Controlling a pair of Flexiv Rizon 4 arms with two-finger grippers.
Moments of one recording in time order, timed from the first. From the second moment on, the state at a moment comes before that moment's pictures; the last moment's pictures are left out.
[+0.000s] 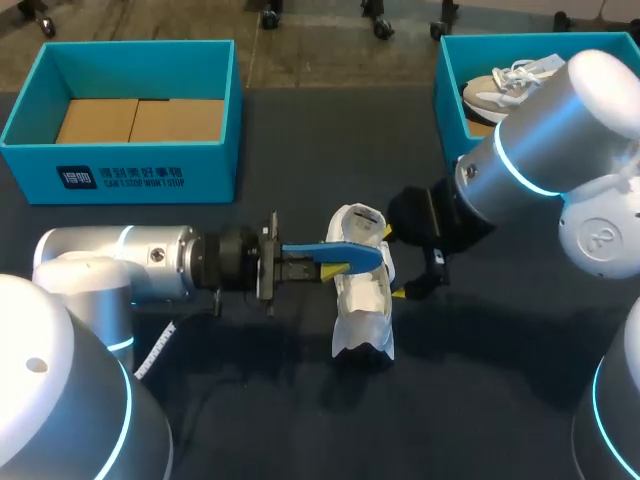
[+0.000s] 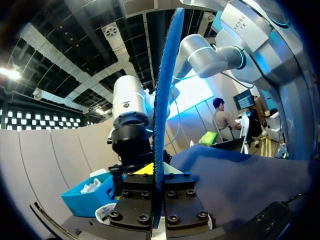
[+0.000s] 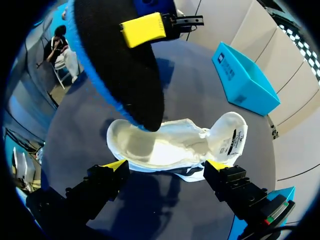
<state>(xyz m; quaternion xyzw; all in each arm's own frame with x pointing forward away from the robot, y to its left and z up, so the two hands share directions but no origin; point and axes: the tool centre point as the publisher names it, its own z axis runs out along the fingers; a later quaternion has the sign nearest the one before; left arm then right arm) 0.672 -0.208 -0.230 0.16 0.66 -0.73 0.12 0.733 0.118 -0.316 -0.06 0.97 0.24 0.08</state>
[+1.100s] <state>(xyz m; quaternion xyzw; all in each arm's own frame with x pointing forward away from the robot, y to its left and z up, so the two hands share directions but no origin) 0.668 -0.209 -0.237 0.15 0.66 -0.73 0.13 0.709 0.107 -0.318 0.02 0.97 0.21 0.11</state>
